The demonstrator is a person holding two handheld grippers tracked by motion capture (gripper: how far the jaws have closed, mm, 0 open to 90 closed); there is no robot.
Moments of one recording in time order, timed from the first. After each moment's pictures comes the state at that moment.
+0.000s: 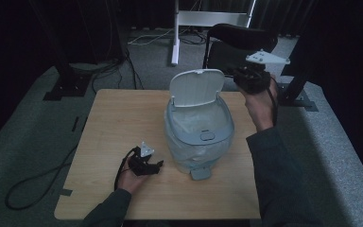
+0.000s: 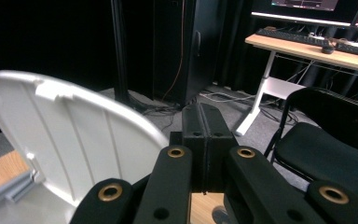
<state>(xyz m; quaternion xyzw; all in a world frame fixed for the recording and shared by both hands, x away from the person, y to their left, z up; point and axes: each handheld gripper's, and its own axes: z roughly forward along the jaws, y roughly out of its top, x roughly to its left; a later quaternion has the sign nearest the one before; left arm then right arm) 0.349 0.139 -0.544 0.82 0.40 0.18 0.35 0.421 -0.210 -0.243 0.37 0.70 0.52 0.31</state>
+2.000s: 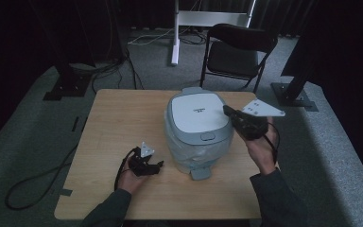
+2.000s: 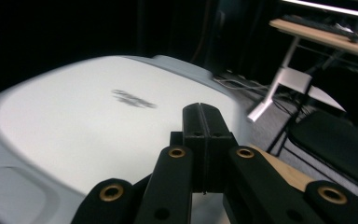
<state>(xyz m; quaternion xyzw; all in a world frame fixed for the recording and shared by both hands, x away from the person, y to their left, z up) 0.348 0.138 -0.545 0.83 0.40 0.18 0.35 0.343 -0.219 -0.322 0.33 0.74 0.50 0.31</state>
